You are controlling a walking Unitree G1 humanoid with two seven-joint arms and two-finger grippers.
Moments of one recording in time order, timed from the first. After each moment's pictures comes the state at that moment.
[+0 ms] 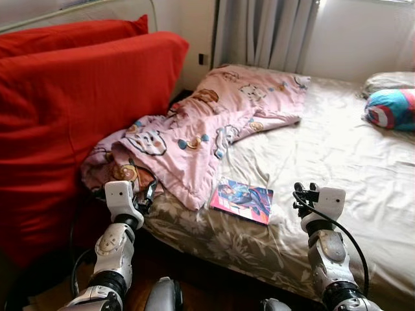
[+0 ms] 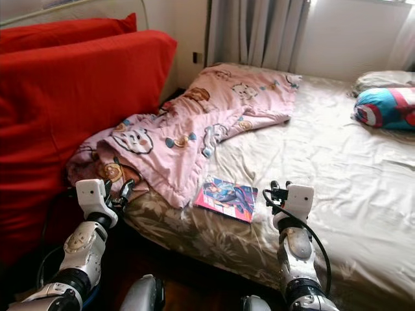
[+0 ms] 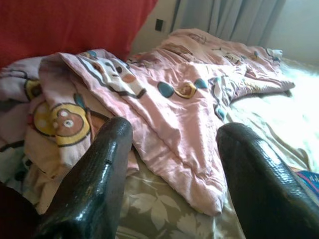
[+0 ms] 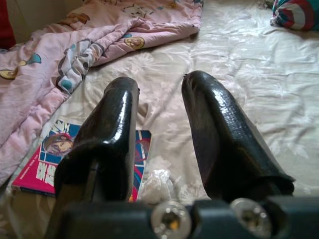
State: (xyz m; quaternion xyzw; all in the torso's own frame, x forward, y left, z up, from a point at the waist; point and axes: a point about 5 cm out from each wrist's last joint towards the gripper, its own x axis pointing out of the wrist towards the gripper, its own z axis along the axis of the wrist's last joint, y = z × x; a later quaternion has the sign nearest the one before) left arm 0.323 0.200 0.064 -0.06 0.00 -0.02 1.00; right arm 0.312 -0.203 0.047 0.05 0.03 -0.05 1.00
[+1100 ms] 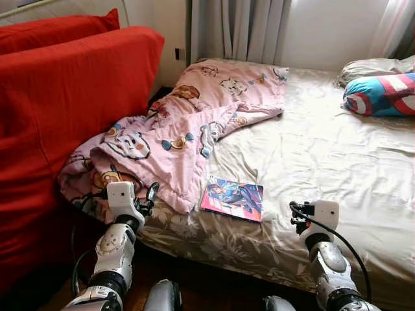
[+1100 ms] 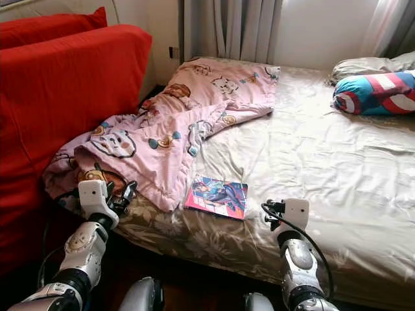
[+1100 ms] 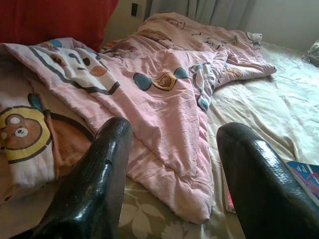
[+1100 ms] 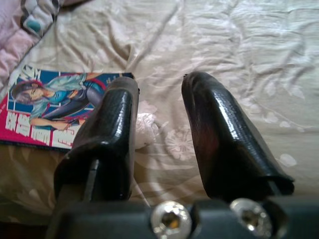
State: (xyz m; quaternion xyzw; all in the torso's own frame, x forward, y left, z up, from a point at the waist) left arm 0.323 0.199 0.061 -0.06 0.01 -0.02 1.00; right arm 0.296 -0.205 0.016 0.05 0.13 -0.03 0.99
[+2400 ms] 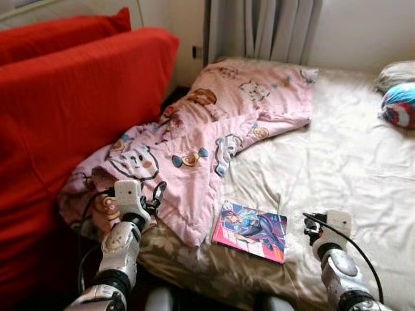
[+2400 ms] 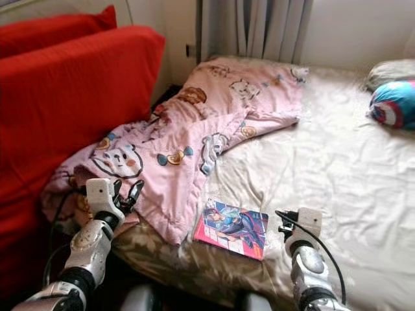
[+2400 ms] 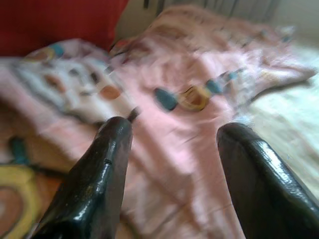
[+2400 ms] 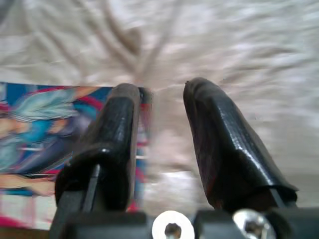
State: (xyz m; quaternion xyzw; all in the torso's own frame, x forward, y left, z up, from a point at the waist) left arm 0.316 0.203 0.055 -0.05 0.03 -0.03 1.00; right arm 0.294 -0.208 0.001 0.08 0.22 -0.07 0.97
